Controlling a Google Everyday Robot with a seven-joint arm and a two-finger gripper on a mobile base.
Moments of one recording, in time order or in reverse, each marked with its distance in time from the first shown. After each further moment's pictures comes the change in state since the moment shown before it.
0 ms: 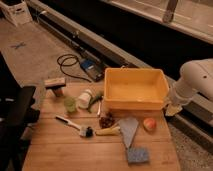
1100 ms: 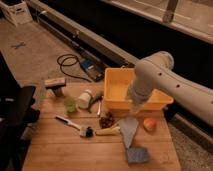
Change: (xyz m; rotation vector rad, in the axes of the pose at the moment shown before) arm -0.182 0.020 -0.011 0.004 -0.080 -0.301
